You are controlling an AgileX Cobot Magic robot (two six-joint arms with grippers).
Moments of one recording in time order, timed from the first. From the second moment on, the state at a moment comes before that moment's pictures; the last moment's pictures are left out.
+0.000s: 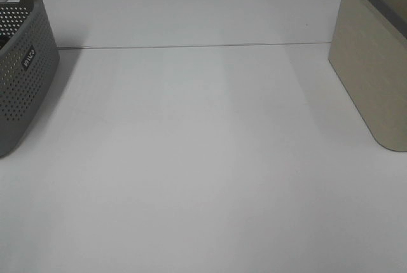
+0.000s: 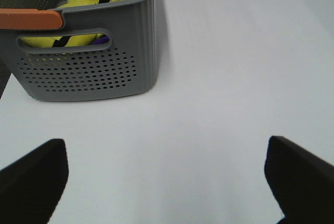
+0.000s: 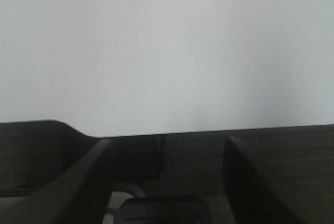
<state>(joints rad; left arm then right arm) 0.02 0.00 -0.50 -0.06 1.05 0.04 0.00 0.40 -0.56 0.02 1.21 -0.02</state>
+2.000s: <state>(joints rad) 0.02 0.00 -0.50 -0.06 1.05 0.04 0.00 -0.01 -0.51 0.01 1.06 -0.01</state>
